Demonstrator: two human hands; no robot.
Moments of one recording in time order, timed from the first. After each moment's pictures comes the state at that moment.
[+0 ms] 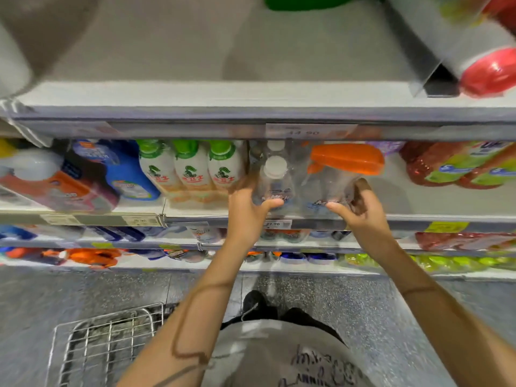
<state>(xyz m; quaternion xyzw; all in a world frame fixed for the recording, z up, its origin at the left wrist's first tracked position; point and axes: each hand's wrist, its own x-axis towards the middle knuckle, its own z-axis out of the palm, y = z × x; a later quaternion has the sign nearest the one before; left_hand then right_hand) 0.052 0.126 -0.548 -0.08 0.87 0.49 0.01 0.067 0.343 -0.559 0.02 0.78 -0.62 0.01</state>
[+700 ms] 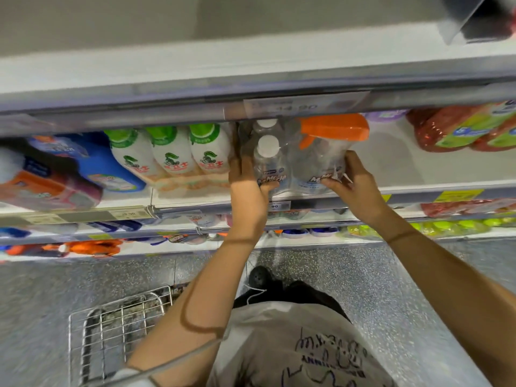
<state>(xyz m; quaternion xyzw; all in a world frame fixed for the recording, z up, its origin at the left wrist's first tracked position) 0.036 0.143 -0.578 -0.04 0.90 0.43 -0.10 0.035 0.349 -0.598 0.02 0.85 -0.52 0.04</state>
